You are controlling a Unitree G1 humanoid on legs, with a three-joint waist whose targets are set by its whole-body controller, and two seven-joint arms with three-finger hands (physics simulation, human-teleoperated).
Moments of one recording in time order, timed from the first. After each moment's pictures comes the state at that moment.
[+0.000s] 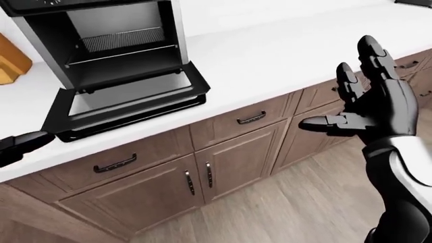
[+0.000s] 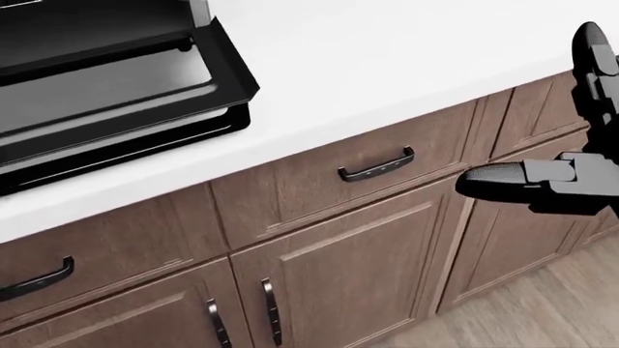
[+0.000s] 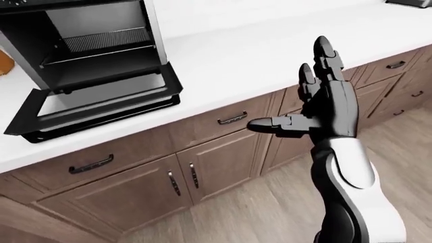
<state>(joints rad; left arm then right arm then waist) -0.14 0.52 0.85 -0.57 -0.56 0.67 0.08 -0.39 -0.33 -0.36 -0.76 0.42 0.92 -0.13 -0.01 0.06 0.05</state>
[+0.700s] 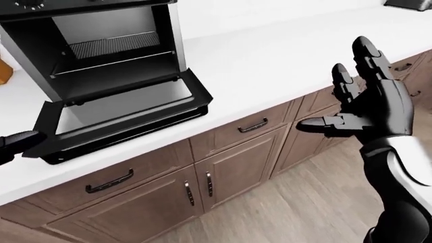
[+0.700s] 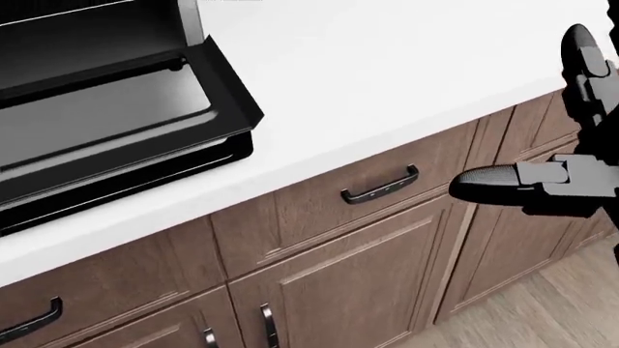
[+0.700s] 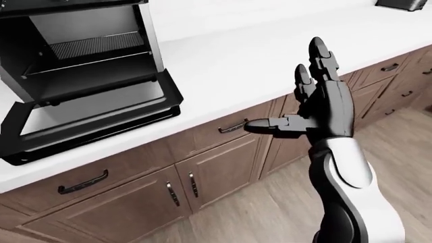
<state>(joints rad) -0.14 0.54 0.87 -0.55 -0.57 0.68 0.09 -0.39 -0.32 -0.35 -0.77 0.44 0.93 -0.13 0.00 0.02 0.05</state>
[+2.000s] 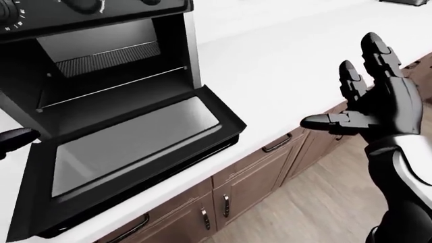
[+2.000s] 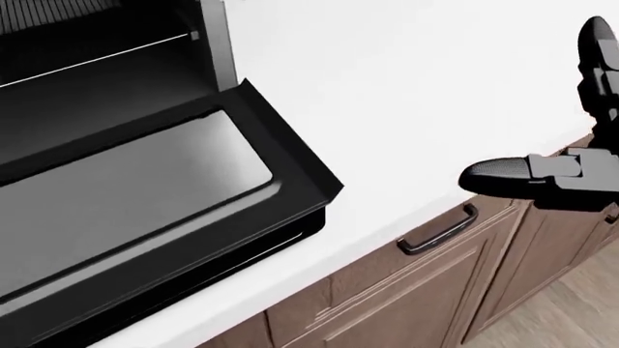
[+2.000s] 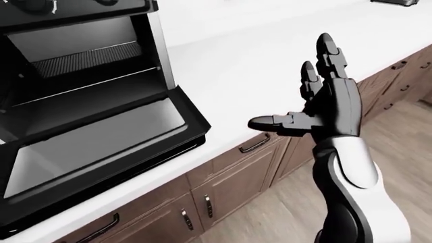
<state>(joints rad) -0.15 0.57 0.89 -0.56 -0.61 0.70 0.10 -0.40 -0.33 -0.37 -0.78 0.44 0.94 -0.15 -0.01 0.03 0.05</state>
